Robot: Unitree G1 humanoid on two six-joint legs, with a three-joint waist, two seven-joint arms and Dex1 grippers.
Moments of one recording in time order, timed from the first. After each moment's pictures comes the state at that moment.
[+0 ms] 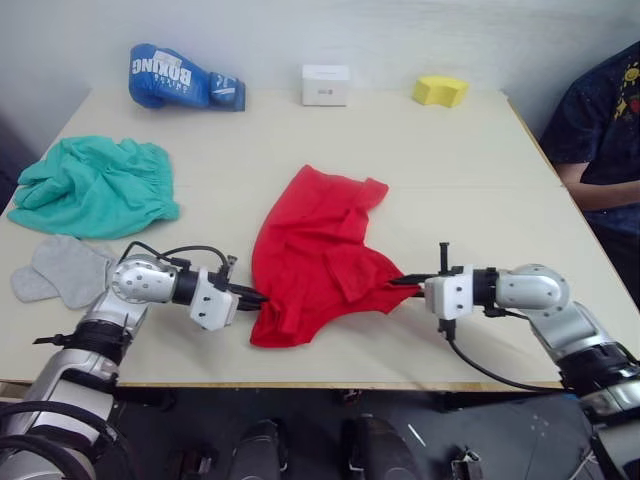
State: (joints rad) left arm -0.59 0.81 -0.36 0.57 -0.17 -0.96 -1.23; right arm -0.40 -0.88 0.29 0.13 0.13 -0.50 1.06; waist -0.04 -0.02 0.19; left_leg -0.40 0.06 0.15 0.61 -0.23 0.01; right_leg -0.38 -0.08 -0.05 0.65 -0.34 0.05
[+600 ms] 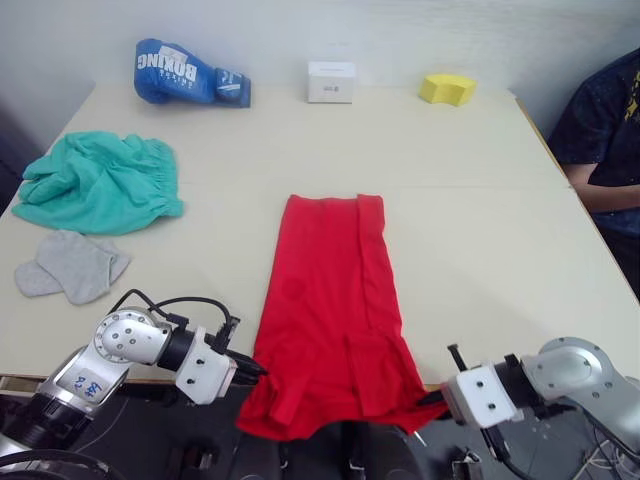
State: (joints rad) left arm -0.11 1.01 -0.28 -0.15 -0.23 -0.44 -1.22; right arm 0.14 -1.15 0.22 -0.53 0.28 0.00 1.21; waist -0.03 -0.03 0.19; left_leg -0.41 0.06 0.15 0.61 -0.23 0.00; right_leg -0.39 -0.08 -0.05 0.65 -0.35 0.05
